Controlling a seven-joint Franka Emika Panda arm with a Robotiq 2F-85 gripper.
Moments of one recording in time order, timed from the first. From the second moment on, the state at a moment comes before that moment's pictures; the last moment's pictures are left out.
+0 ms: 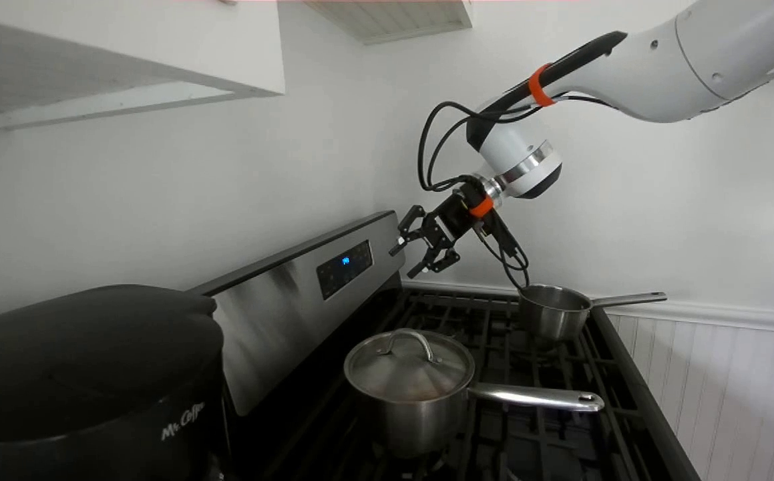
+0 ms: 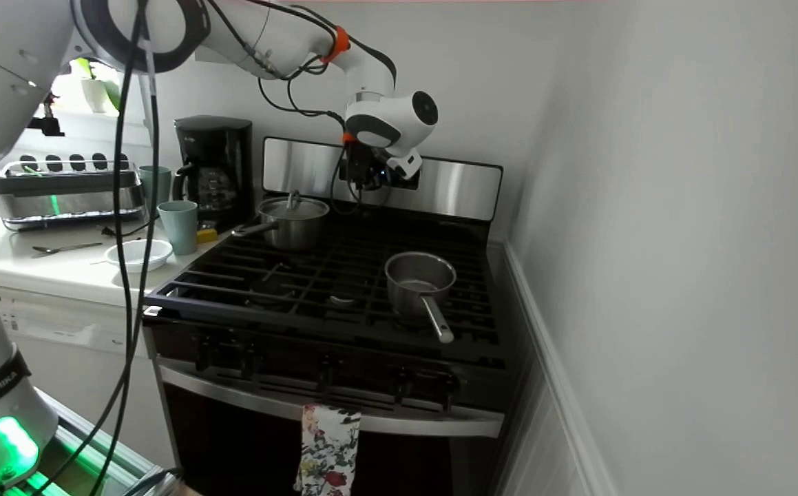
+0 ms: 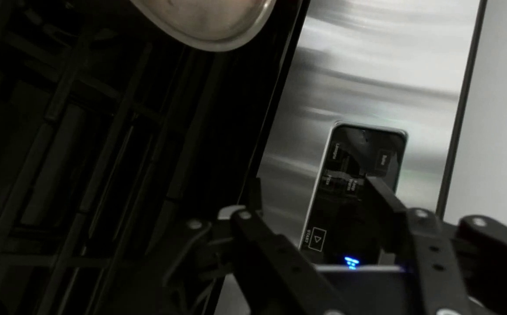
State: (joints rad) arm -0.31 0.63 -0.14 -1.37 1.10 1.98 -0.18
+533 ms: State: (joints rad) arm -0.31 0.80 -0.08 -1.17 1.11 2.06 0.00
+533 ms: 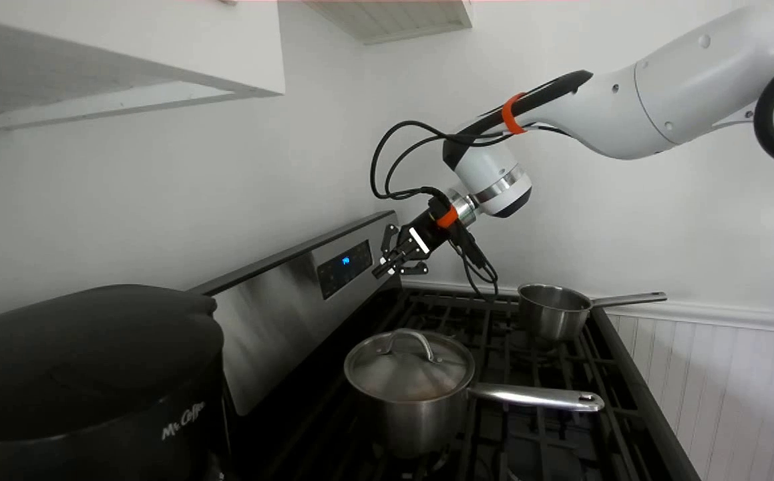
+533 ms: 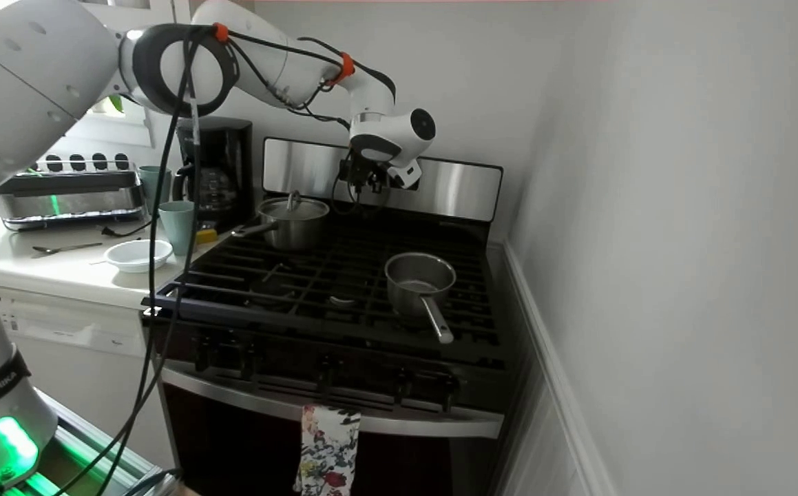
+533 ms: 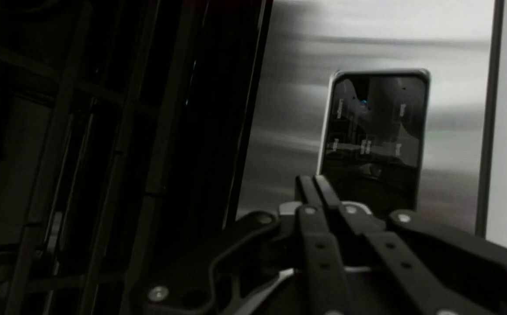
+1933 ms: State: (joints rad) arm -0.32 1.00 0.00 -0.90 1.12 2.15 0.17
